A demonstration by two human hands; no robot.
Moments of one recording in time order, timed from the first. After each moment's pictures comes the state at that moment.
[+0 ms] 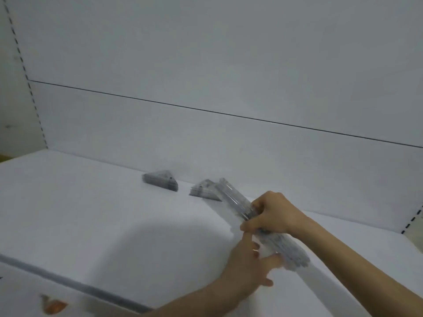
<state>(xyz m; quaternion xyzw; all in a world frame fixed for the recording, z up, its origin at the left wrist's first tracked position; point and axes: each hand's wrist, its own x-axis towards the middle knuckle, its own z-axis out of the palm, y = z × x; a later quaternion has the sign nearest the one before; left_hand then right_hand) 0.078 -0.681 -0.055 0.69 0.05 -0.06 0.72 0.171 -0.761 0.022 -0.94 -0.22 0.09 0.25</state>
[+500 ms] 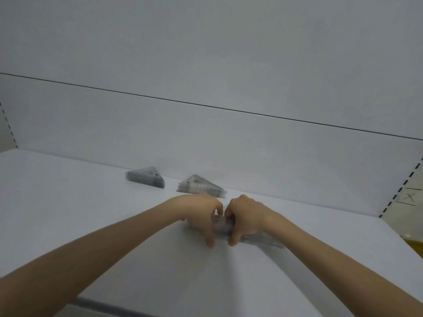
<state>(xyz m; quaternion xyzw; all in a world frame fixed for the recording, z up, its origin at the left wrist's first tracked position) 0.152 -0.585 0.004 0.97 -0.11 -0.19 0.07 0.180 -0.731 -0.003 -0.94 -0.32 0.11 0.01</state>
